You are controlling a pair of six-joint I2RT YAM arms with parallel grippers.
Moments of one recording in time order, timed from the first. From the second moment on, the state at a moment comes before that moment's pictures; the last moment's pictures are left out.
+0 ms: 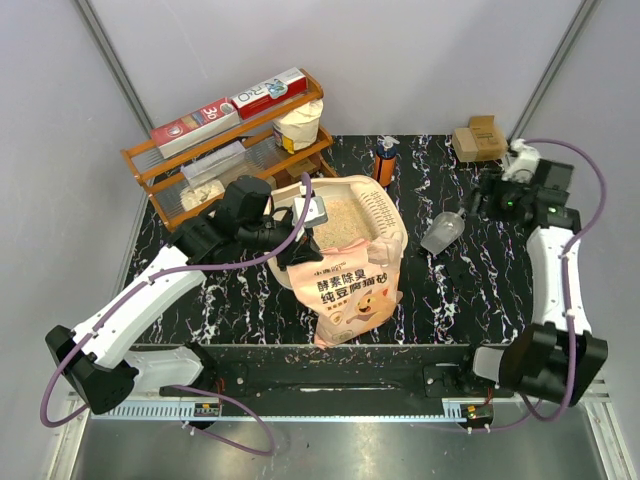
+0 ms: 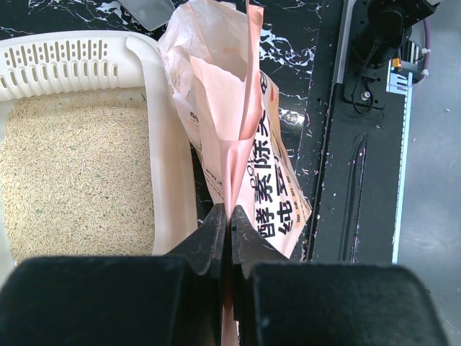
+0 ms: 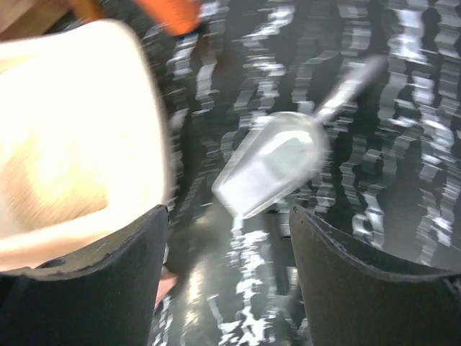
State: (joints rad) left arm -0.70 1.18 1.27 -0.69 0.62 0.29; right arm -0.33 1.28 1.15 -0.55 -0.46 0.01
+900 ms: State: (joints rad) left arm -0.70 1.21 1.29 -0.68 0.65 0.25; right arm 0.25 1.31 1.19 -0.84 -0.68 0.17
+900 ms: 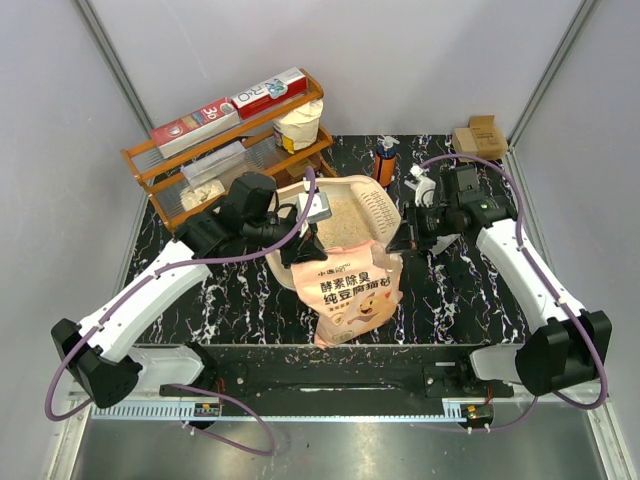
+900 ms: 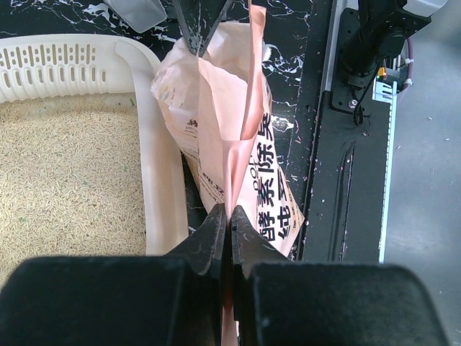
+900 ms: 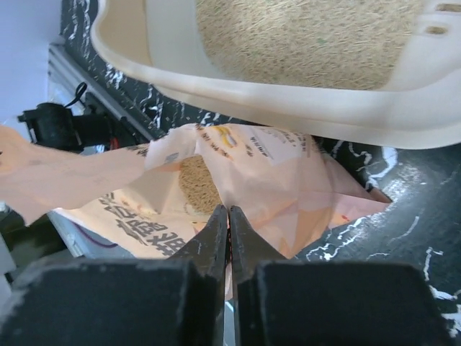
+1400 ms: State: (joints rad) left arm -0.70 1.23 1.30 -0.69 0.65 0.27; right arm 0.27 1.31 1.20 -0.90 -0.99 -0.10
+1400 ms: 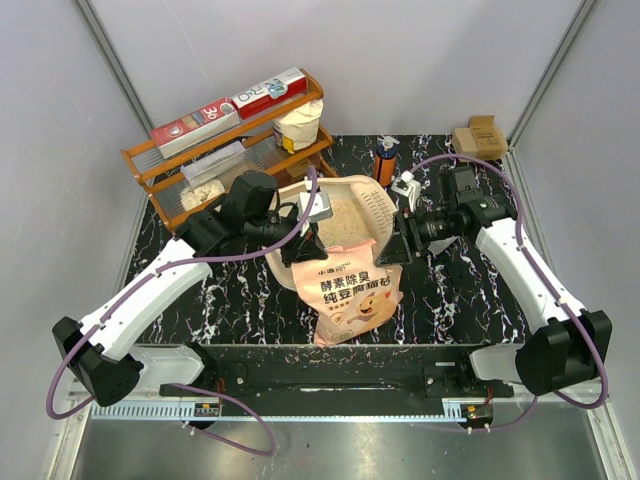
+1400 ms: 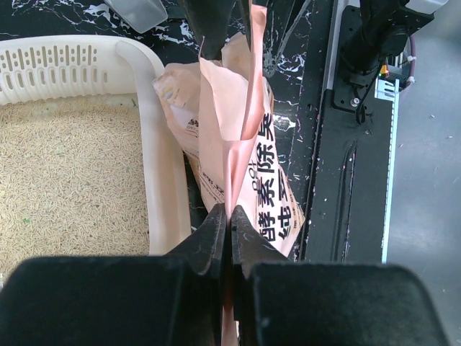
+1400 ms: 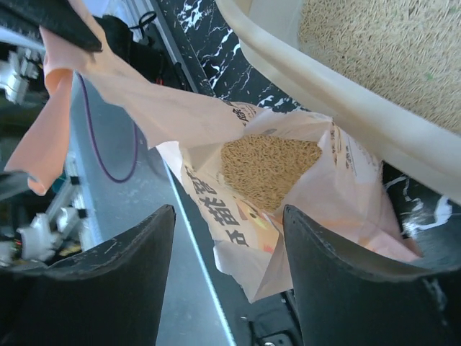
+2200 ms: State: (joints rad) left arm -0.70 1.25 1.34 -0.72 0.65 0.29; right arm 0.26 1.17 1.02 -0.86 -1.00 -0.47
